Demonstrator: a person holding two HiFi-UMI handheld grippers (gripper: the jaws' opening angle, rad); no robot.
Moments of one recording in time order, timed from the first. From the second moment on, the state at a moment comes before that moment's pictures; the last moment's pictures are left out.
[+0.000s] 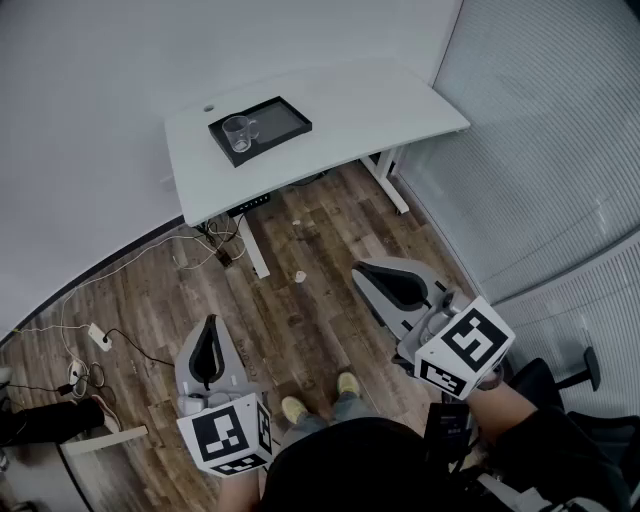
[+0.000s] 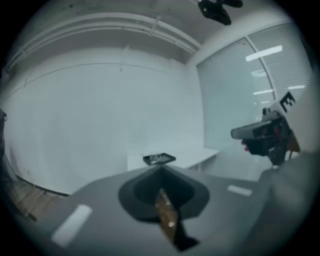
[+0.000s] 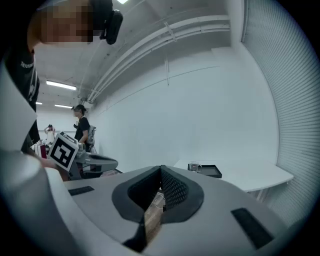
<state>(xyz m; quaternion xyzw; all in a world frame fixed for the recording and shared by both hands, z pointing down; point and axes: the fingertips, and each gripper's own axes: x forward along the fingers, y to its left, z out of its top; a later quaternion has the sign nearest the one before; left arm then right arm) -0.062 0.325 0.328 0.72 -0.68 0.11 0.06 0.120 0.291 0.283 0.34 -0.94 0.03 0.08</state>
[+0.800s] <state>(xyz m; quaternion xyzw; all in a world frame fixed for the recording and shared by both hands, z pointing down) -0.075 0.352 0.348 0.74 -0.67 0.09 0.04 0.073 0.299 0.327 0.38 -0.92 0.06 0.08</state>
